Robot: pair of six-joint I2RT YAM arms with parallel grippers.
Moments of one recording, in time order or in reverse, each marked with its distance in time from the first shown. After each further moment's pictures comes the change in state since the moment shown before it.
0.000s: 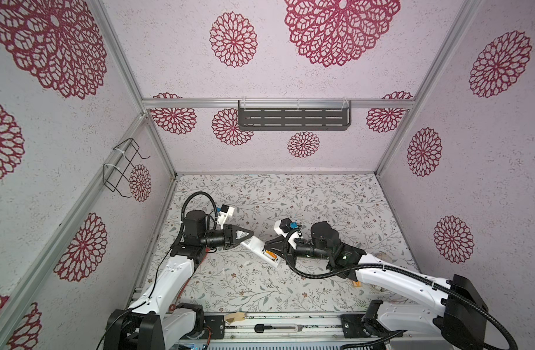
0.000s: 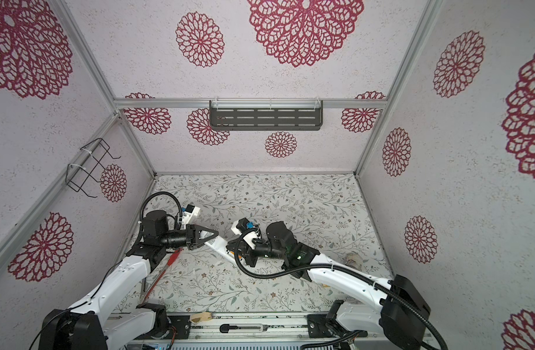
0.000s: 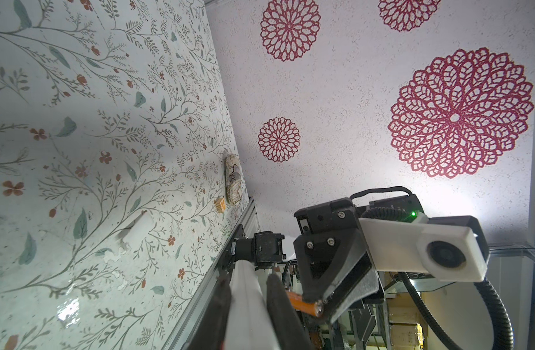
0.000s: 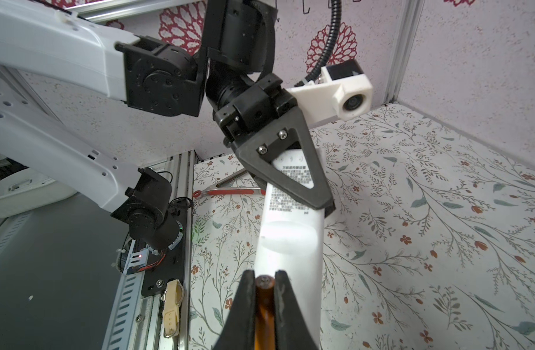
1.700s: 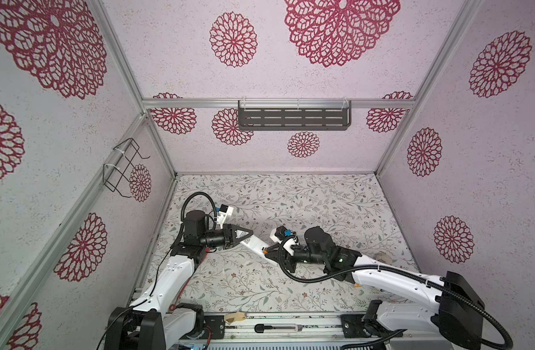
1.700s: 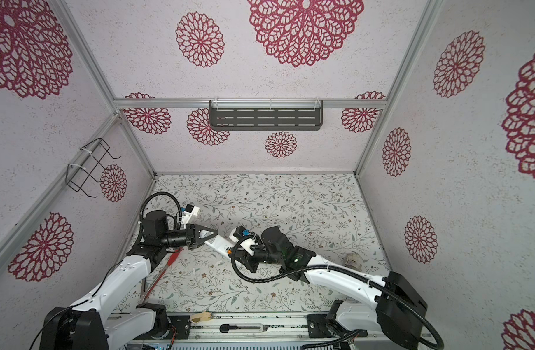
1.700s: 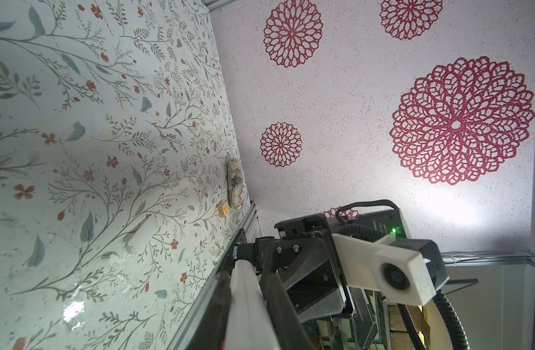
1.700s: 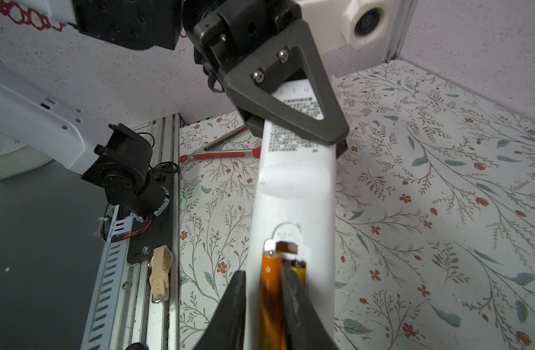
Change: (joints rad) left arm 0.009 0.012 -0.009 0.028 -0.011 -0.016; right arm 0.018 0.024 -0.014 -0.102 0.071 -0.049
